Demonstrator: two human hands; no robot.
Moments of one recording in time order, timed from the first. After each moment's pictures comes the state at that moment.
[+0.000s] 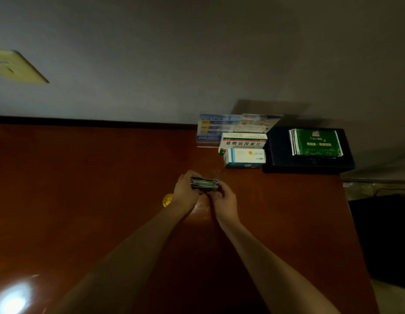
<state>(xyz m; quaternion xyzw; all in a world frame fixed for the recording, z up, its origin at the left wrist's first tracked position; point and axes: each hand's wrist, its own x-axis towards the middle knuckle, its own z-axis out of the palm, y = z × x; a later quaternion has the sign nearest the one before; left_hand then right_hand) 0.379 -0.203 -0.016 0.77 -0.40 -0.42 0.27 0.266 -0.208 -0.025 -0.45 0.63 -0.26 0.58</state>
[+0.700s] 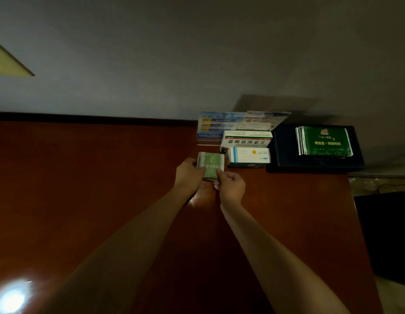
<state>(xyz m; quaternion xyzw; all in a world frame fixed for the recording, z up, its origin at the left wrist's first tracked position) 0.386 -0.249 -0.025 0.80 -0.34 -0.42 0.27 0.283 -0.257 -0.041 -0.26 0.73 -0.32 0.54</state>
